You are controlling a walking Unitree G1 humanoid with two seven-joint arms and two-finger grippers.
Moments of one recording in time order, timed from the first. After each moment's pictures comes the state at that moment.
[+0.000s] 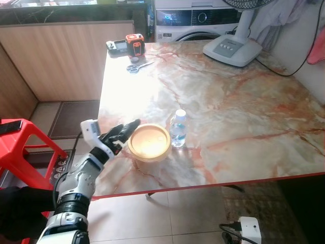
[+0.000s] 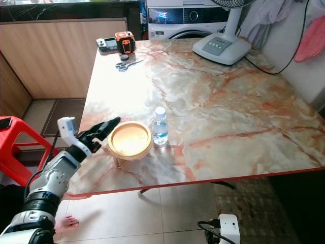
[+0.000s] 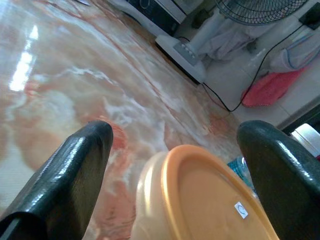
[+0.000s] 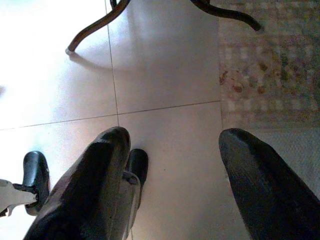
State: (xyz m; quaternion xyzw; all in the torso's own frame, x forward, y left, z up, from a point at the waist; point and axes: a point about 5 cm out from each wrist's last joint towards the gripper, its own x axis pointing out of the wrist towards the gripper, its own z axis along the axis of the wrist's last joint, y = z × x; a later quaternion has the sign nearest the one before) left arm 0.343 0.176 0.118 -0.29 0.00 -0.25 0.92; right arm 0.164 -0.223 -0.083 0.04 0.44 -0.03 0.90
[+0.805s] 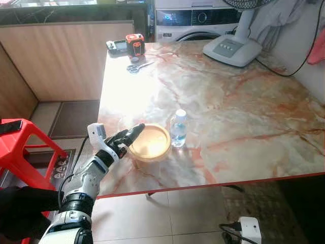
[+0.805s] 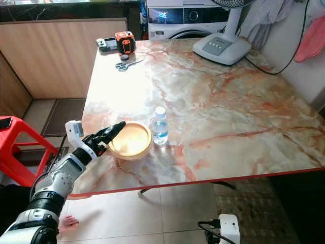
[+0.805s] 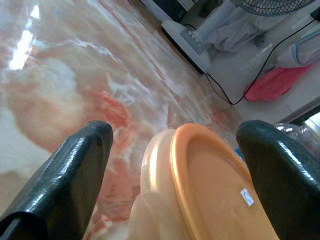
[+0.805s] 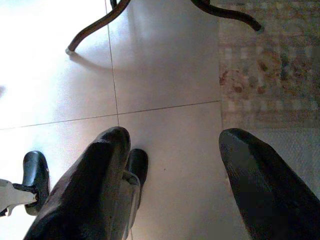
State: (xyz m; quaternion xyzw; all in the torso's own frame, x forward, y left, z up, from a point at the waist) left arm 0.345 0.167 0.108 -0.31 0.03 -0.25 0.92; right arm 0.164 -0.223 -0.083 0.04 0.44 -0.02 0.90
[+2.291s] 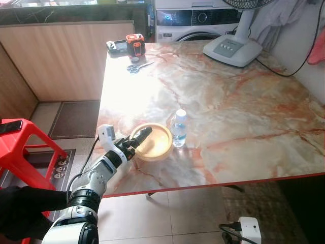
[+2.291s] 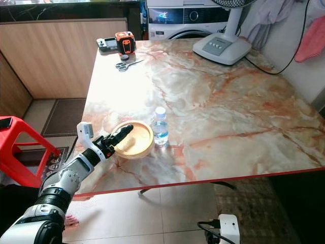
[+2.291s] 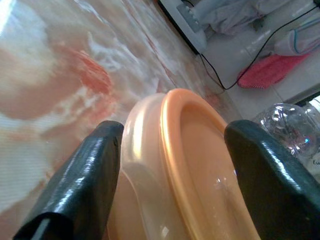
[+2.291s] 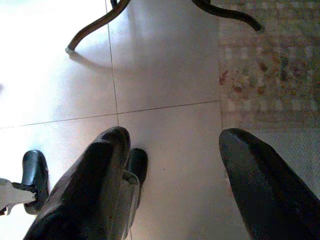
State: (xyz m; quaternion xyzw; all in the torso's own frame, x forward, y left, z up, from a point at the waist) left arm 0.347 0.147 0.098 -0.34 0.07 -0.27 0.90; right arm 0.164 -0.223 -0.084 0.03 0.44 -0.02 0.90
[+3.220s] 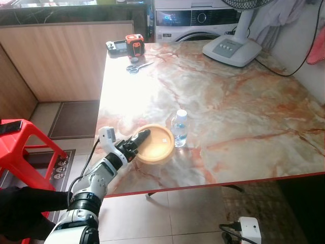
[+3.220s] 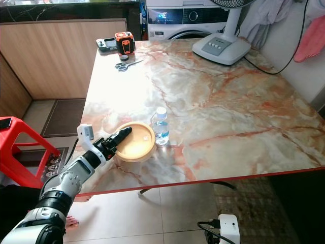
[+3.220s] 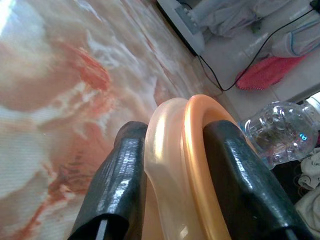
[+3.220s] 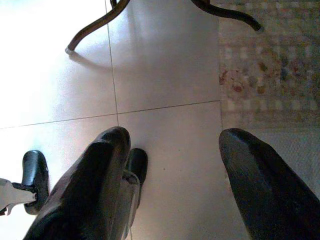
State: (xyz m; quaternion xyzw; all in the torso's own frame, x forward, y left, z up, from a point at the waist) left arm 0.343 0.149 0.095 -0.34 0.06 -0.26 0.90; right arm 0.164 -0.223 -0.084 0.03 0.44 -0.02 0.90
